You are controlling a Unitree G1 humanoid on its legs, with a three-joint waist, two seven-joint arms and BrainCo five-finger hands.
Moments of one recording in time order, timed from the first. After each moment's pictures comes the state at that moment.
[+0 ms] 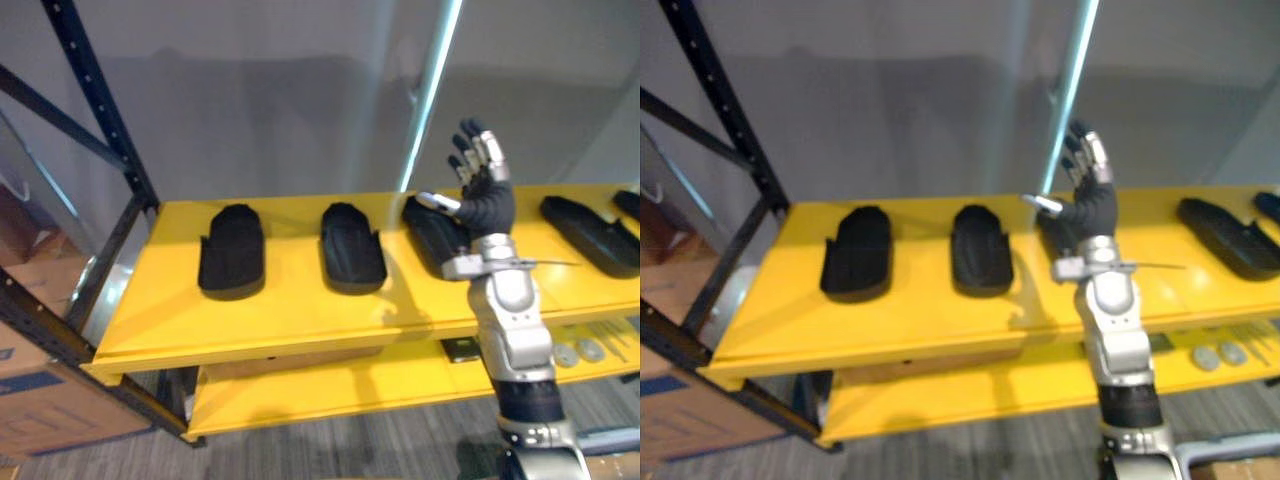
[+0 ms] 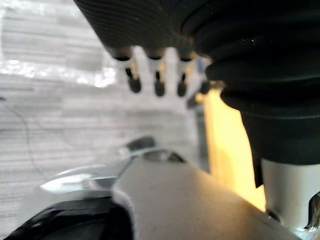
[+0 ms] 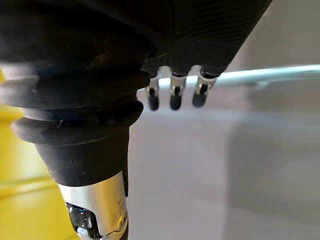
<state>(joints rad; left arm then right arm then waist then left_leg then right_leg) 0.24 0.14 0.01 1.00 -0.08 0.02 0.14 -0.43 -0.27 -0.01 -0.09 0.19 0.08 -0.16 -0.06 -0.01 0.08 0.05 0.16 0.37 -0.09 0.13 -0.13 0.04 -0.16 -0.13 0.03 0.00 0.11</state>
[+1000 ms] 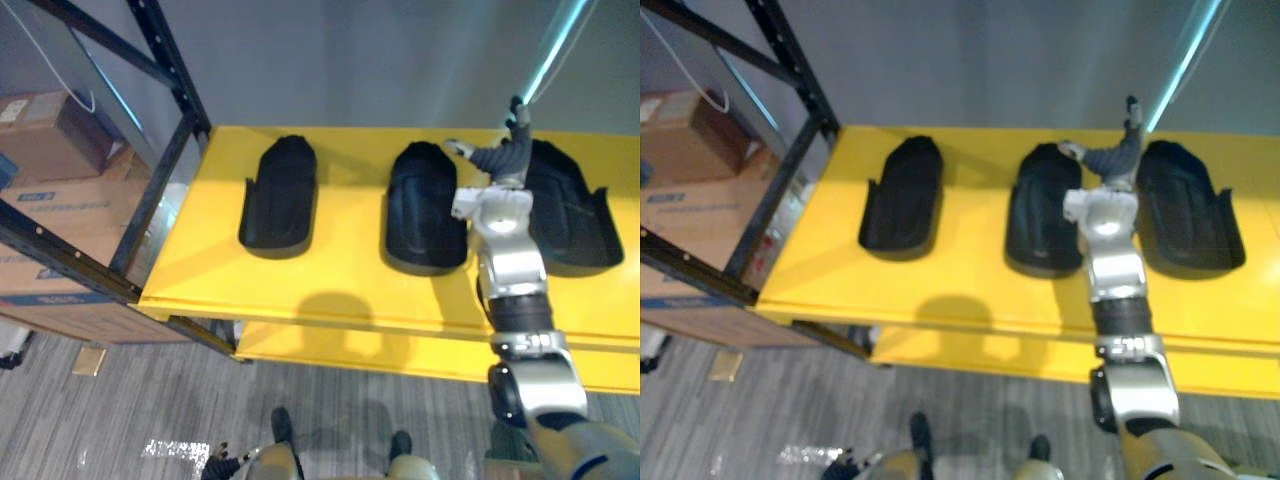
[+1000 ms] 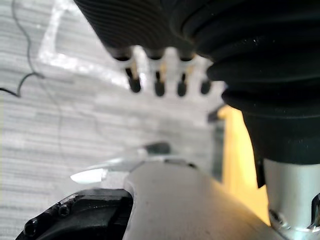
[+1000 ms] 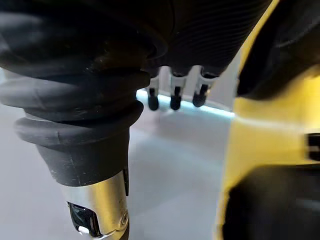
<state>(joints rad) 0.18 0.12 0.00 0.92 -0.12 -0.01 0.11 -0.81 -0.34 -0.06 0.37 0.00 0.34 -0.44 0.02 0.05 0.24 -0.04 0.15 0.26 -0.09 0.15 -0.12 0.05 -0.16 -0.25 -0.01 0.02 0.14</state>
